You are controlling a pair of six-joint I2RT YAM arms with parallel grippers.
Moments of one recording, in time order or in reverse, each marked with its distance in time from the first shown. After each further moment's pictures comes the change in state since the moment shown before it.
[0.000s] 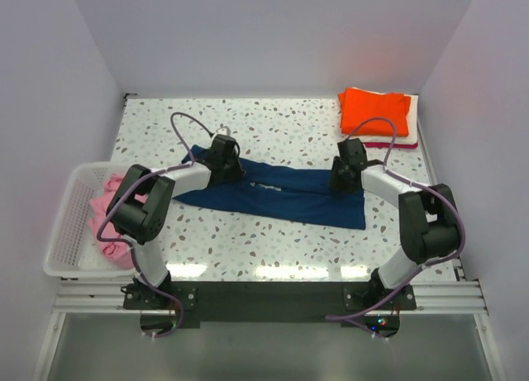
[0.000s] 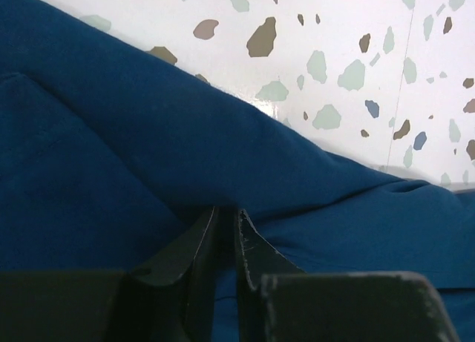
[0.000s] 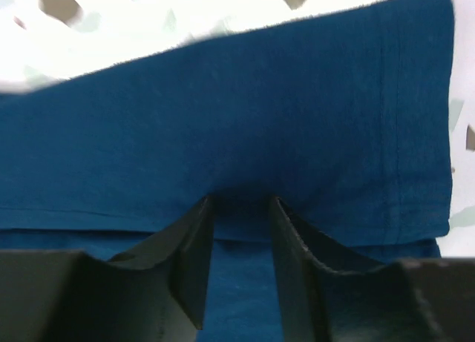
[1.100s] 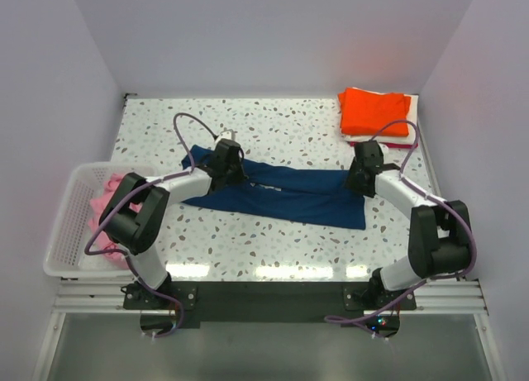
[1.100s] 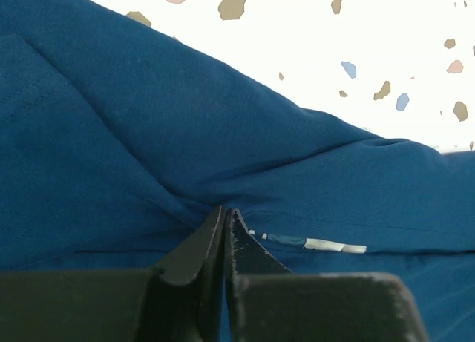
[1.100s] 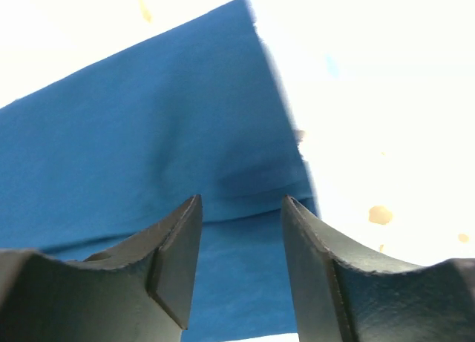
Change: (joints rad) left arm -0.068 -0.092 -0.050 -0.038 -0.053 0.023; right arm -0.070 -0.121 -0.063 -0.074 0.145 0.038
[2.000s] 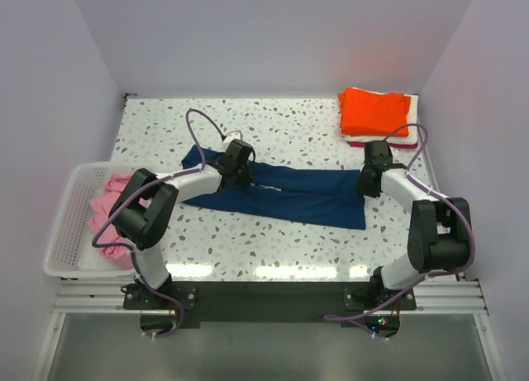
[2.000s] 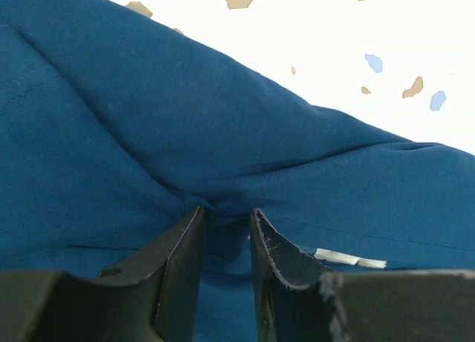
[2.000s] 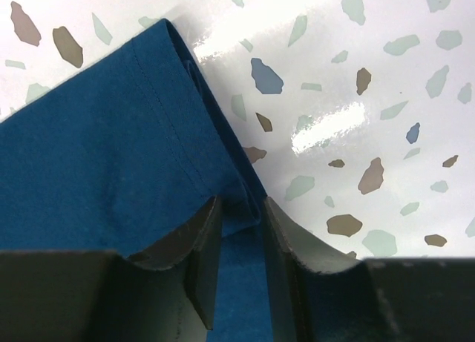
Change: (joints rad) left arm -0.060 0.064 0.089 -0.106 -0.123 -0.001; right arm -0.116 0.031 0.000 -0.006 -0.026 0.015
